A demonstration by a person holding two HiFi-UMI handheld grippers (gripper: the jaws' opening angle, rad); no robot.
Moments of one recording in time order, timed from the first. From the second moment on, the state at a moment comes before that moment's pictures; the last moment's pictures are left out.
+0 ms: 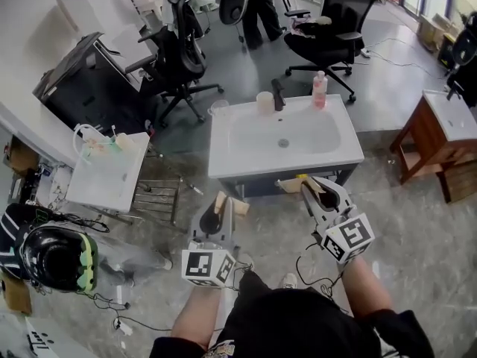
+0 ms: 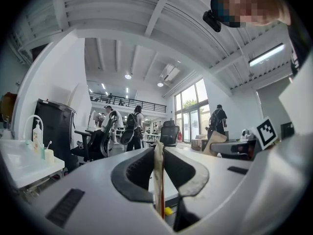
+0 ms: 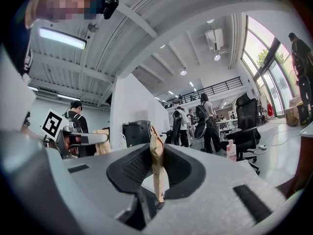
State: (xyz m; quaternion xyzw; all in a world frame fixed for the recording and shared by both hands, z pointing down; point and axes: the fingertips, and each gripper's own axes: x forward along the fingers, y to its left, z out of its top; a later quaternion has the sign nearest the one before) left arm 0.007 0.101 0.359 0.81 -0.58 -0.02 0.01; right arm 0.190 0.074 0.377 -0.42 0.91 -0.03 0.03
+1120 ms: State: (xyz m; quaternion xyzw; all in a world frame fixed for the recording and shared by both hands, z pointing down) left arm -0.175 -0.173 0.395 0.85 -0.52 -0.06 0.06; right arm 0.017 -0.169 0.391 -0.50 0.86 -0.03 -0.02
